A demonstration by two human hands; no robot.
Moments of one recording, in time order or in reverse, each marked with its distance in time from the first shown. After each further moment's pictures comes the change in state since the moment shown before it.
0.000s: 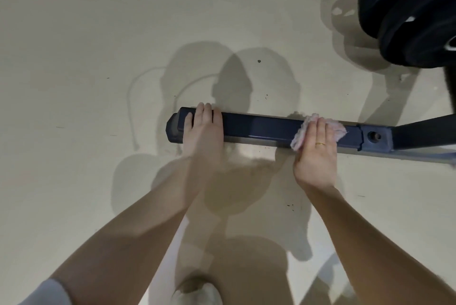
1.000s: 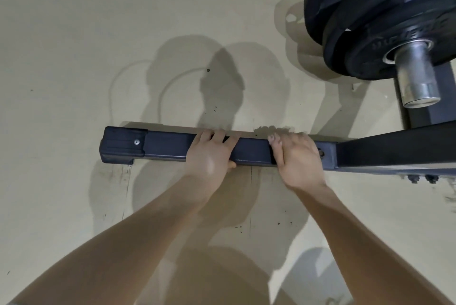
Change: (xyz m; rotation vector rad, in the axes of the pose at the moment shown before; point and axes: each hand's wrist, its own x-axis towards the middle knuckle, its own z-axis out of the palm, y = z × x) left_hand 0.034 0.116 0.022 -0.040 -0.055 0.232; right_hand 0.047 0.077 -0.034 -0.079 -0.076 -0.161
